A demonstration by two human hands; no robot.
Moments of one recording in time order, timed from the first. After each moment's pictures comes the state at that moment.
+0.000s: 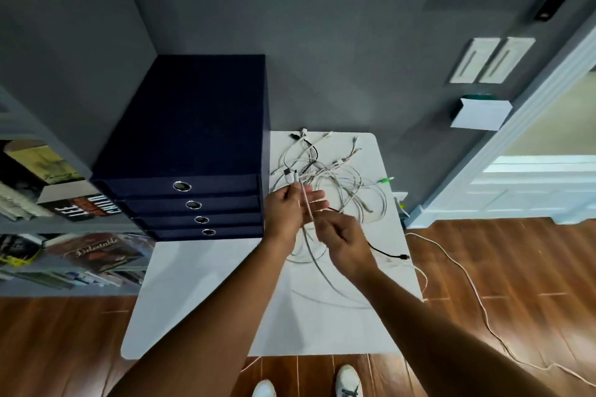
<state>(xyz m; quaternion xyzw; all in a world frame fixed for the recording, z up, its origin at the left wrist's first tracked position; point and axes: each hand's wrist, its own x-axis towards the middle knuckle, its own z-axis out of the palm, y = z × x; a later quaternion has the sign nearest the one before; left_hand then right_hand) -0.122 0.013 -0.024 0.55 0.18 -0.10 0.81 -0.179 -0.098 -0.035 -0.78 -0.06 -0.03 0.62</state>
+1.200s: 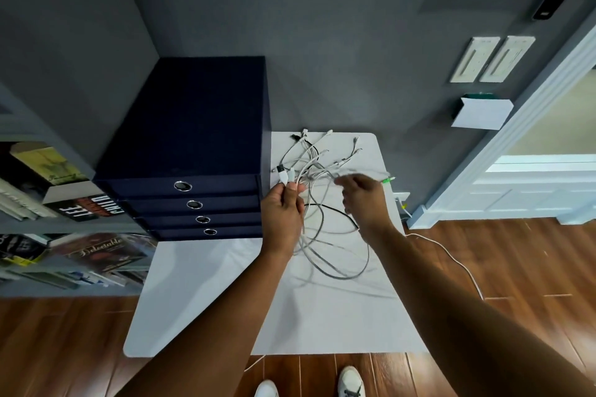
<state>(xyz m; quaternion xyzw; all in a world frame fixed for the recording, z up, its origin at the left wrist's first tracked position) -0.135 0.015 -0.027 0.64 0.13 0.03 0.76 -0.116 -0.127 -0.019 -0.71 0.20 -0.03 0.67</state>
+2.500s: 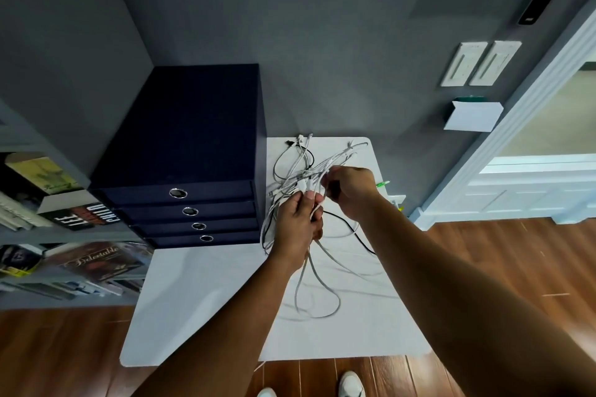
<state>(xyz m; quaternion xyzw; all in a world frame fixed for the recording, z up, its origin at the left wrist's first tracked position) -0.147 -0.005 -0.019 0.58 0.09 -0.11 0.80 -0.084 -0.118 0.010 -0.60 0.27 0.03 0.75</state>
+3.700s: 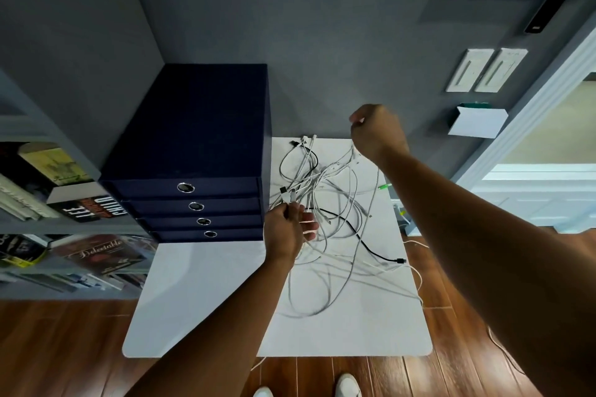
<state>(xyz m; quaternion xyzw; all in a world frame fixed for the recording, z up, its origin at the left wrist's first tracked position) -0.144 0.013 -0.045 0.61 0.19 -0.07 0.77 -0.037 -0.155 0.075 -0.93 0.09 -0.13 0.32</state>
